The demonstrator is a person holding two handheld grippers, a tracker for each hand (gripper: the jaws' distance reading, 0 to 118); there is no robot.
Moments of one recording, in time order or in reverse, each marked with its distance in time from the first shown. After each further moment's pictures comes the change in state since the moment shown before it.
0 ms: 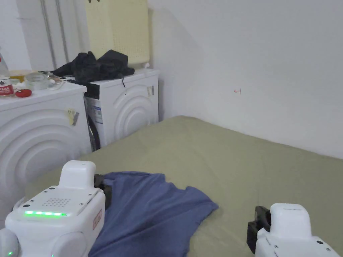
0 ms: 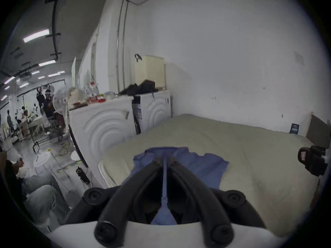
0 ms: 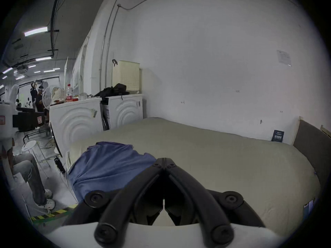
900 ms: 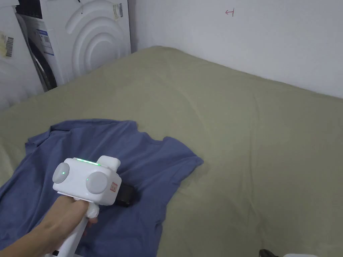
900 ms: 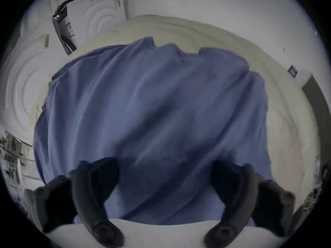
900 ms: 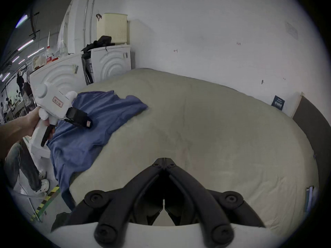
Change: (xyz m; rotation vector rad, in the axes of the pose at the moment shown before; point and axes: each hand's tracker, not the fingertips) left arm 0.060 -0.114 -0.299 -0.729 -0.216 -0.230; right arm 0.010 -0.092 -0.060 -0.372 -0.061 -0.002
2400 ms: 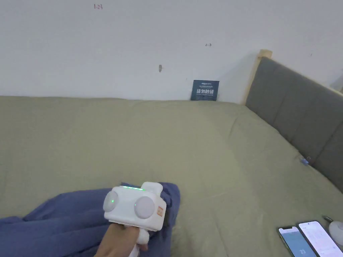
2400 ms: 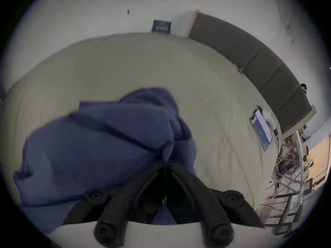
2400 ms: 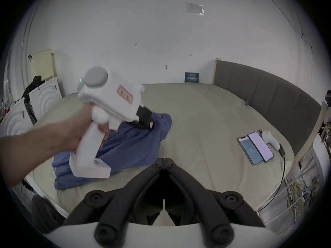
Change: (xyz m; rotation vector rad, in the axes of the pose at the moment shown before) left arm 0.620 -0.038 0.107 0.003 -0.640 -0.541; right arm 0.278 -0.127 0.190 0.031 -0.492 -0.387
